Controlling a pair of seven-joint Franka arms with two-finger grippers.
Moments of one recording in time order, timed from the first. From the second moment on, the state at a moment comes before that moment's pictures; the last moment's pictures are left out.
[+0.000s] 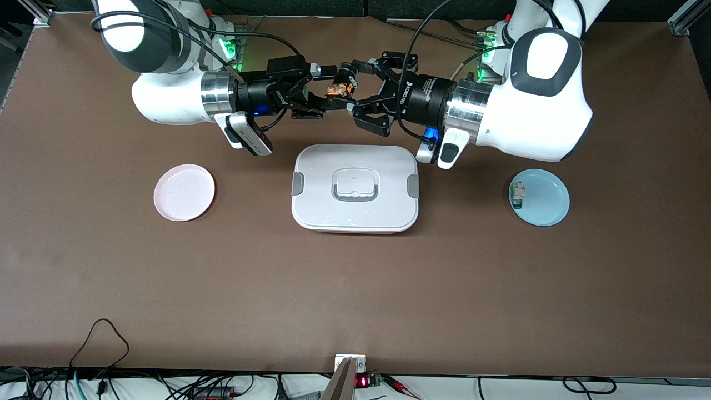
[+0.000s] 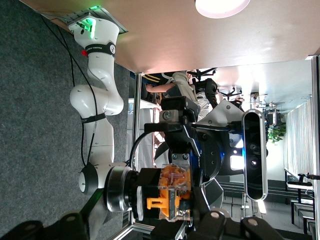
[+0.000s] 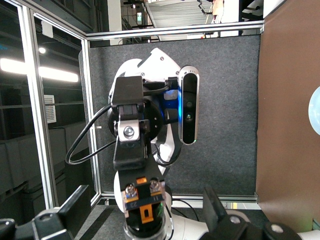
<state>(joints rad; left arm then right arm) -0.18 0.37 -0.32 -1.42 -1.30 1.72 -1.43 0.11 0.10 0.40 -1.93 1.86 1.98 -0.52</state>
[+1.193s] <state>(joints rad) -0.18 0.37 -0.32 -1.42 -1.30 1.72 -1.42 0.12 0.11 0.40 -1.93 1.88 1.99 -0.64</state>
